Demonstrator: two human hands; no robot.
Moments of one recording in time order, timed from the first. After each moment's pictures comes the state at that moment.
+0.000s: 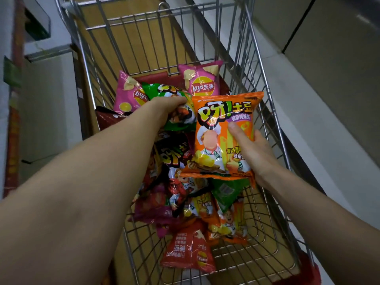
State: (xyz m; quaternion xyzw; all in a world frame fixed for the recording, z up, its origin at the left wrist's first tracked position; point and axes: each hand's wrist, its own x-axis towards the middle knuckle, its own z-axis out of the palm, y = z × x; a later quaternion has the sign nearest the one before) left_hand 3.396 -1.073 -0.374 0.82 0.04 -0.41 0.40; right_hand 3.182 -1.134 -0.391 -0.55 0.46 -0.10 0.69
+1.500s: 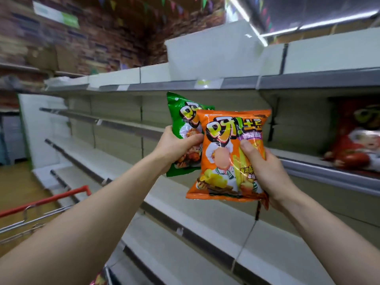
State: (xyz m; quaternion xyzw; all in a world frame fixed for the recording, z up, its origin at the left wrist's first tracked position) left_hand 2.926 -1.110 0.105 0.53 -0.52 -0.29 0.60; right_hand 2.713 -1.113 0.072 -0.63 0.38 -0.53 0.42
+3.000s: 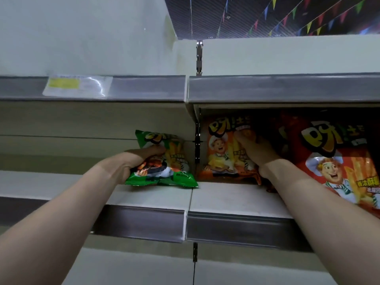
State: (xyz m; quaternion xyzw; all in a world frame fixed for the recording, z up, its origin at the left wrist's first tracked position) left_hand 2.843 -1.402 0.138 0.46 -0.60 -0.51 0.40; right_hand 2.569 -1.331 0.138 -0.43 0.60 -0.63 0.24
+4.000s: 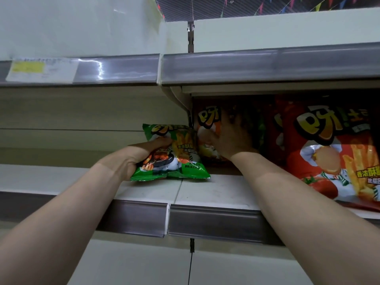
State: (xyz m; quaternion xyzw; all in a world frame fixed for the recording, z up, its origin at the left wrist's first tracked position) left_hand 2.798 -1.378 0.135 0.43 -0.58 -0.54 0.43; right_hand 2.588 -1.363 0.139 -0.57 0.74 -0.33 -0.11
